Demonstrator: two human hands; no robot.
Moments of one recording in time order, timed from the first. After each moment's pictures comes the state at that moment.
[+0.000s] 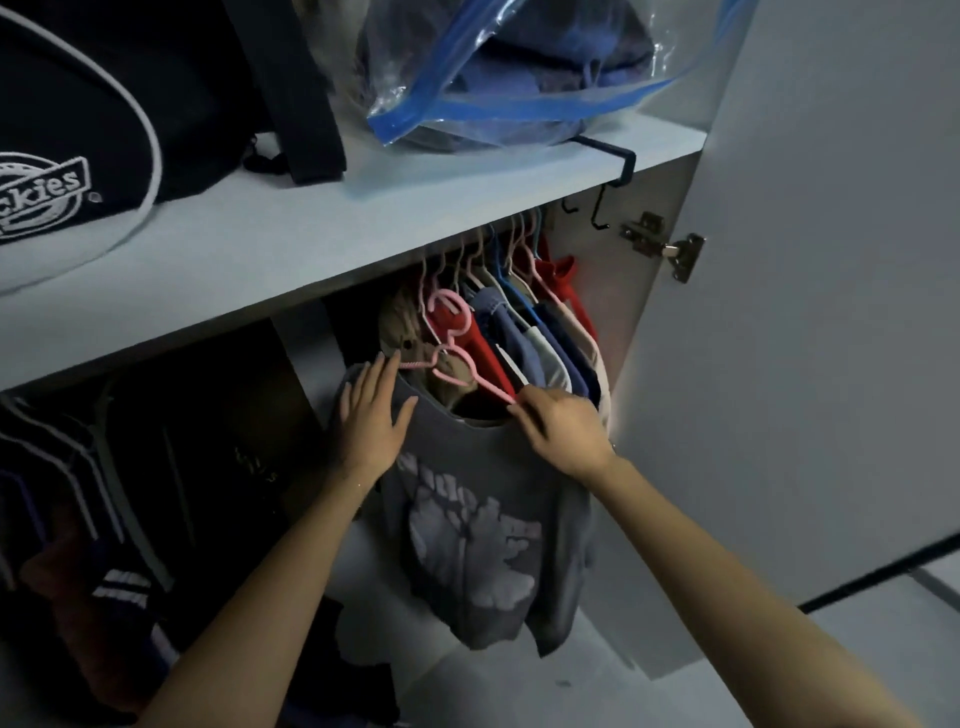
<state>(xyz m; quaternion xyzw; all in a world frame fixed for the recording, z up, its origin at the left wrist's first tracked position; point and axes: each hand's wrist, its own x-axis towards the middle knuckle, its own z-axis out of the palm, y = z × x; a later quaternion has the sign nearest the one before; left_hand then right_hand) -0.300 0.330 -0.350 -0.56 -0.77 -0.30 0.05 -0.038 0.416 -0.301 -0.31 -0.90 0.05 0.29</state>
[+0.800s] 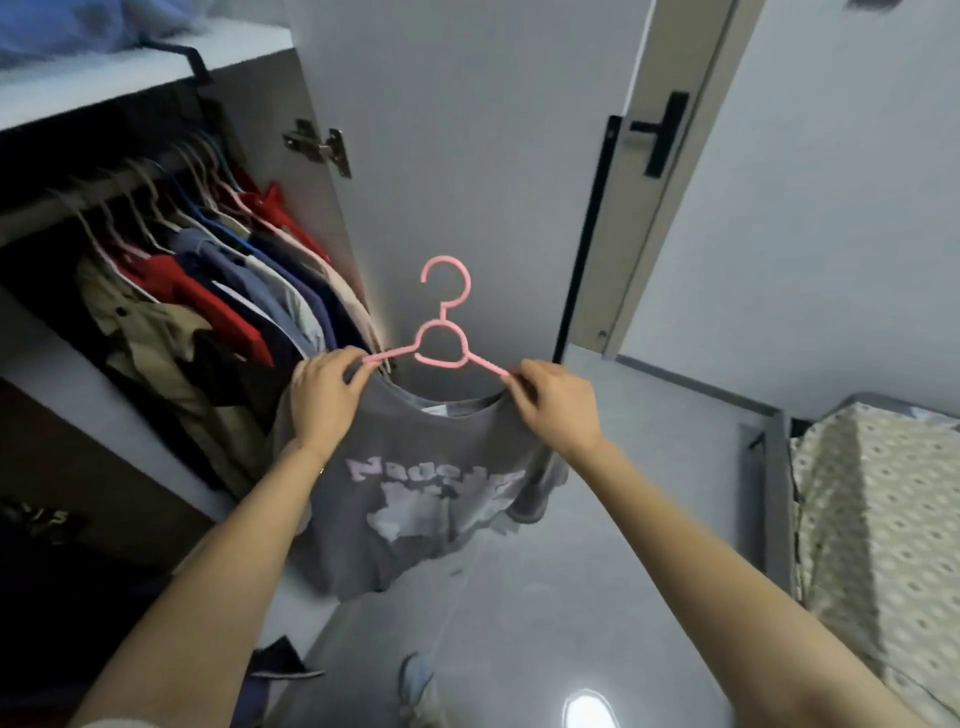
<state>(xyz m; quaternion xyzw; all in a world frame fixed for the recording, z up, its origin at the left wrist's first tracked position) -0.014 0.307 -0.334 -0.69 -0.65 -0.34 0.01 0.279 0.283 -0.324 -0.56 -0.77 0.01 0.31</state>
